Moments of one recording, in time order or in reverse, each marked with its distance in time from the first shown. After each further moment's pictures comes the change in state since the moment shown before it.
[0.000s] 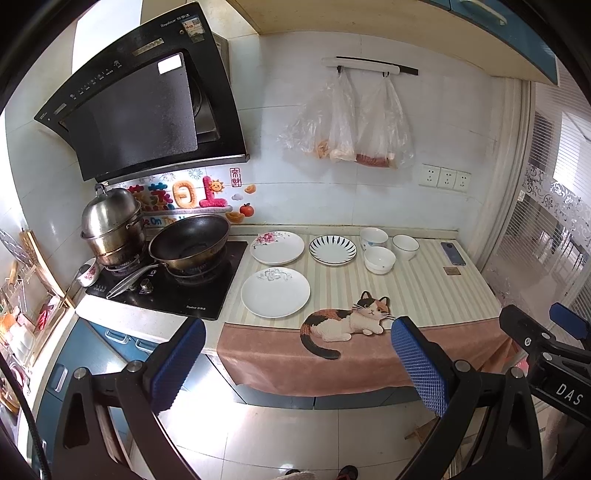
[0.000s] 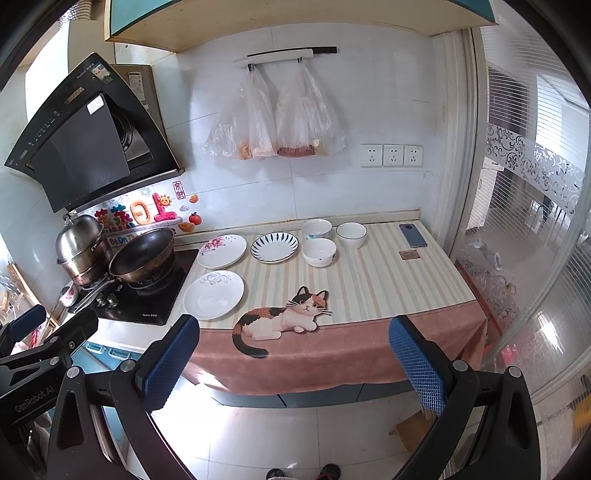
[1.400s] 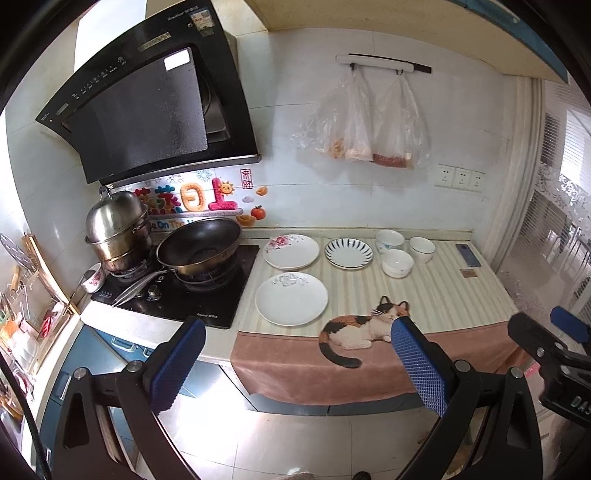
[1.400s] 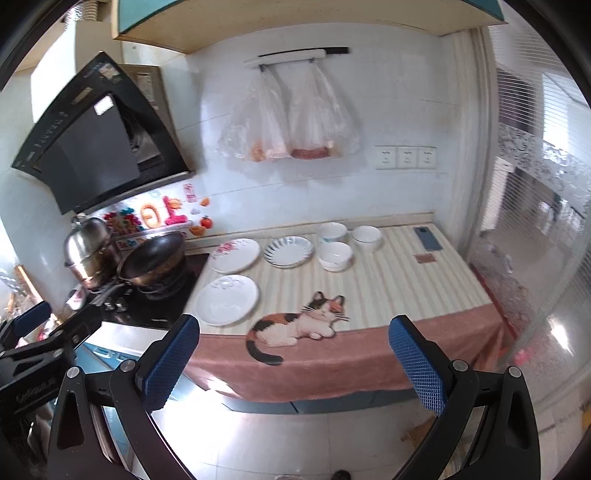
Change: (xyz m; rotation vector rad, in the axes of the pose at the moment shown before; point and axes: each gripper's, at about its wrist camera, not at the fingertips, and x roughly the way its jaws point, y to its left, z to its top) left arm 0.032 0.028 0.001 0.007 -0.016 0.039; right arm 0.021 0.017 -0.001 -0.003 -0.024 0.064
